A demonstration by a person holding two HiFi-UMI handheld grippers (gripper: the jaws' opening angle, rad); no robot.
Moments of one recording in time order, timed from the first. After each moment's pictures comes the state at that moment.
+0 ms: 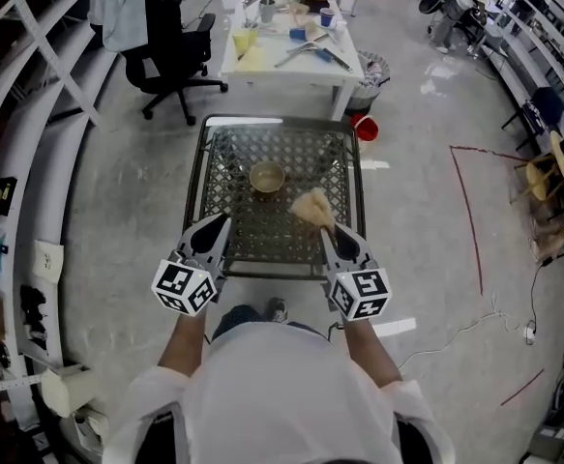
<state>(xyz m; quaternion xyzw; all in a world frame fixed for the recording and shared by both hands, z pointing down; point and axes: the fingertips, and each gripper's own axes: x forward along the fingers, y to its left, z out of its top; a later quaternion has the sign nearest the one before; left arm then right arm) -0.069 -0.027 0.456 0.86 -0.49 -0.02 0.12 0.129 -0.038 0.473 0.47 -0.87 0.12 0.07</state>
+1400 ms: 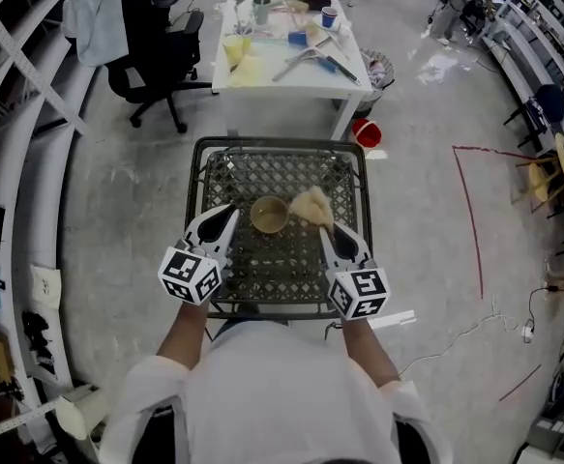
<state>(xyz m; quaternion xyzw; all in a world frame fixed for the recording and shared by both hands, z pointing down) -0.087 -0.202 0.479 0.88 -0.45 0.01 0.14 0.092 -0.187 0.490 0.49 -0.86 0.14 0.08</state>
